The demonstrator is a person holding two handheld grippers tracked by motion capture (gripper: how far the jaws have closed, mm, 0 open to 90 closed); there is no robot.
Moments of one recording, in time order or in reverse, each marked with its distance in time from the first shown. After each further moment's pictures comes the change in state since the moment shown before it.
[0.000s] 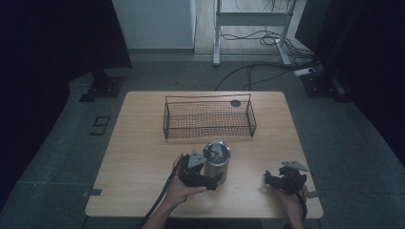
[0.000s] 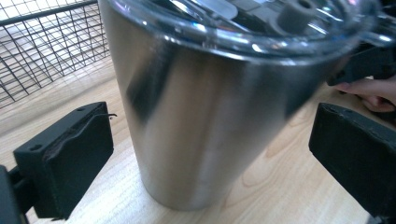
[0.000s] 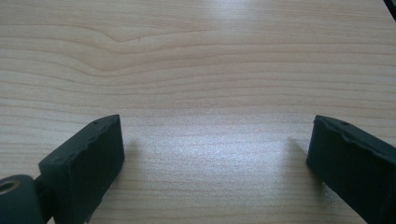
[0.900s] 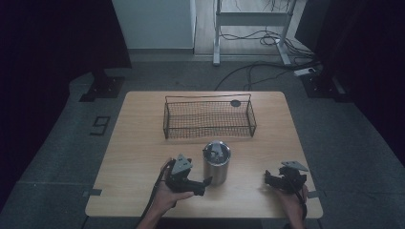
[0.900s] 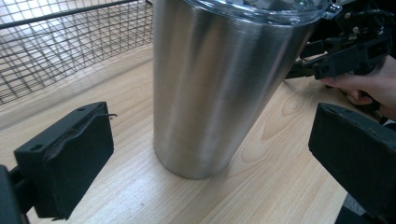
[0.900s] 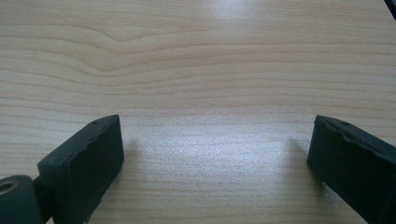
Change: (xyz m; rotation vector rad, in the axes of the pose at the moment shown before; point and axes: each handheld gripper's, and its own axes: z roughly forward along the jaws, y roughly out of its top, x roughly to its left) left arm 0.009 -0.017 -0.036 -0.042 -0.019 -0.015; right arm 0.000 0.000 0.000 0.001 0.001 -0.001
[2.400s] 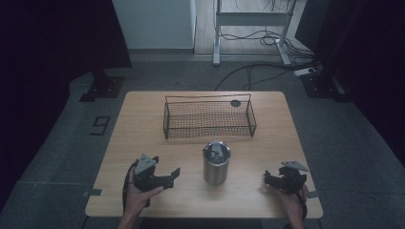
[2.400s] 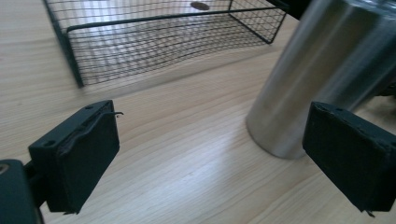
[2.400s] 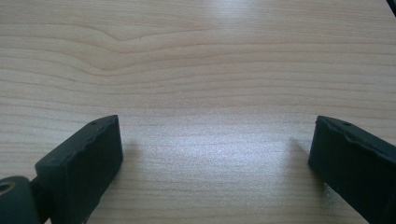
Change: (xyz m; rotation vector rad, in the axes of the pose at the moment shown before) left arm 0.061 -0.031 -0.058 -0.083 0.182 -0.129; right arm 0.000 0.000 0.000 0.003 0.003 -0.003
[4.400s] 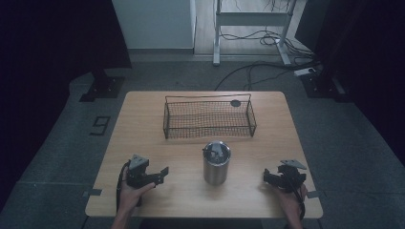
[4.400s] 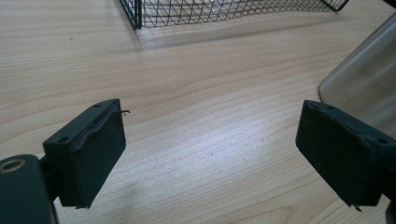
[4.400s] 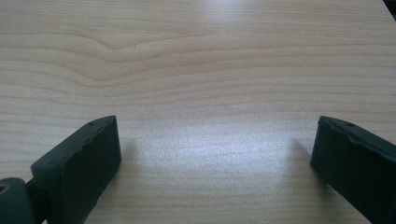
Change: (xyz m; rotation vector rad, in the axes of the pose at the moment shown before) left arm 0.050 -0.029 0.014 0.102 0.089 -0.099; right arm 0.003 0.004 0.004 0.001 -0.026 0.025
